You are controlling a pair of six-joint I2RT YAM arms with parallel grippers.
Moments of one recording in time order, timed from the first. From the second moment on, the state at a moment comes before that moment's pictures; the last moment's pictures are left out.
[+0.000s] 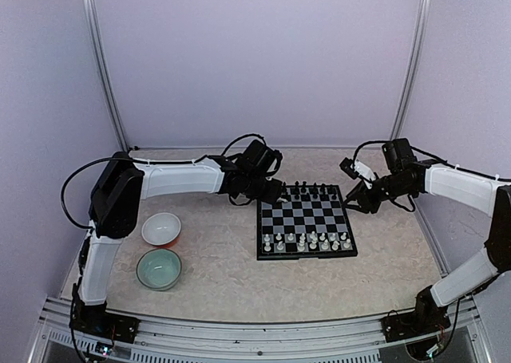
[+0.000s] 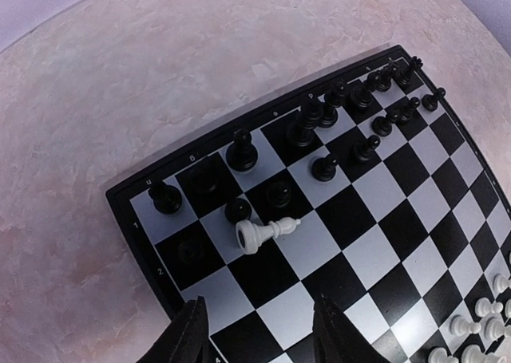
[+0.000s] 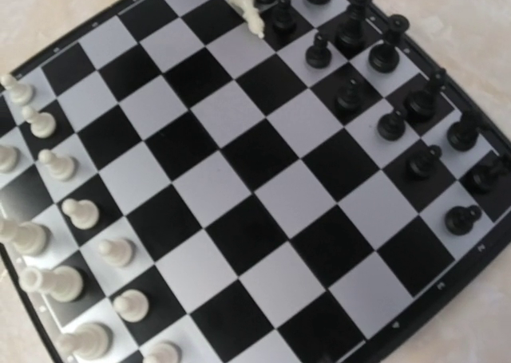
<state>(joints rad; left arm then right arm) -0.86 2.22 1.78 -0.33 -0.15 -0.28 0.24 1.41 0.95 -0.46 -0.51 -0.55</state>
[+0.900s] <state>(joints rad) -0.83 2.42 1.97 -0.38 -0.09 -0.32 0.24 1.41 0.95 -0.46 -0.52 -0.55</state>
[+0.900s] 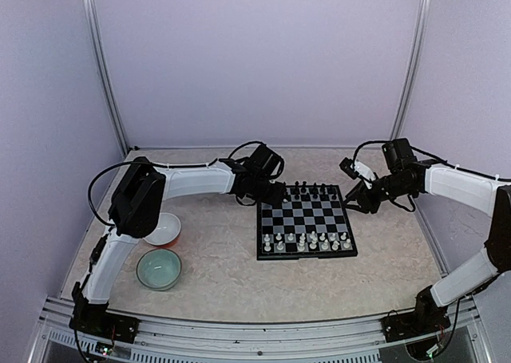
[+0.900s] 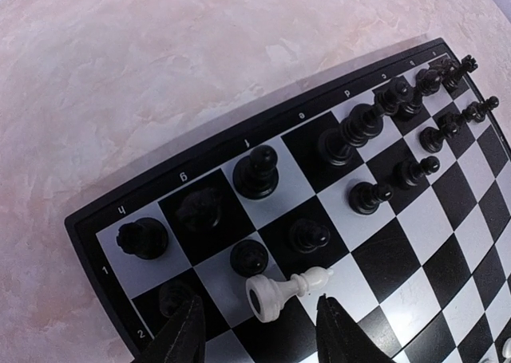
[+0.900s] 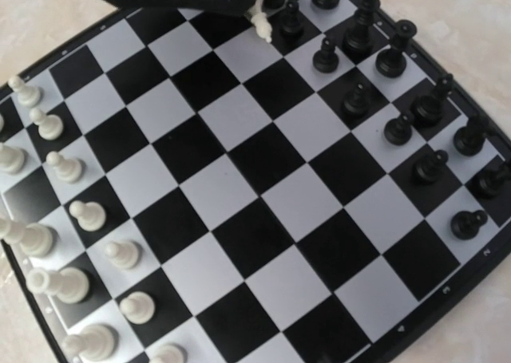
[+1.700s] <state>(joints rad) -0.83 2.42 1.98 -0.39 -0.08 -0.33 0.24 1.41 0.95 -0.47 -0.54 -0.55</state>
